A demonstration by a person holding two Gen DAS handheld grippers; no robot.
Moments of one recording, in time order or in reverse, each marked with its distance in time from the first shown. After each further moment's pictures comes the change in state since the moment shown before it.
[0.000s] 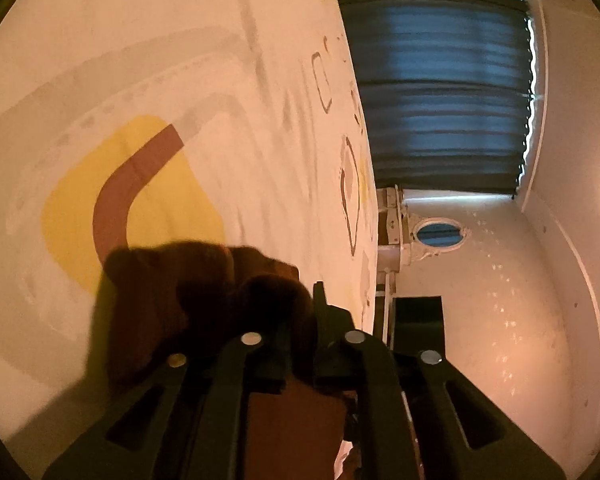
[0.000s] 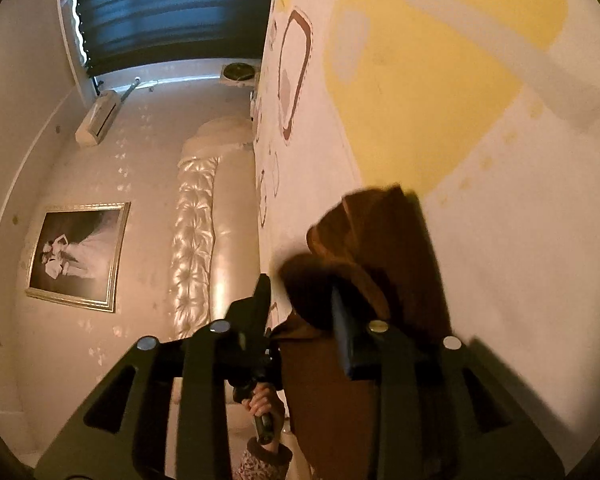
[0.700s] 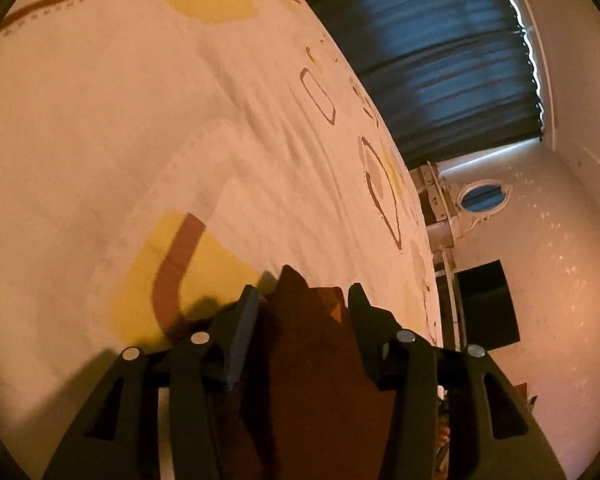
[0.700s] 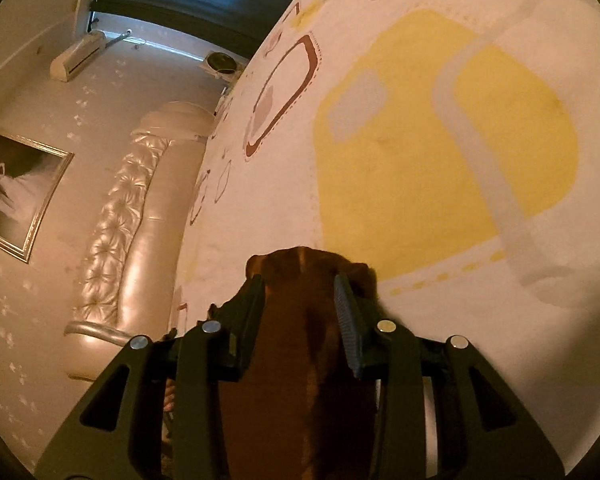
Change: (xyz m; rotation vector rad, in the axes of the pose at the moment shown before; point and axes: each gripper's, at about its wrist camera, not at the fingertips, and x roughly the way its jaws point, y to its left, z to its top) left arm -0.038 -0.018 0.005 0.282 -0.013 0.207; right arm -0.002 0.030 0.014 -0.300 -0.052 -0.305
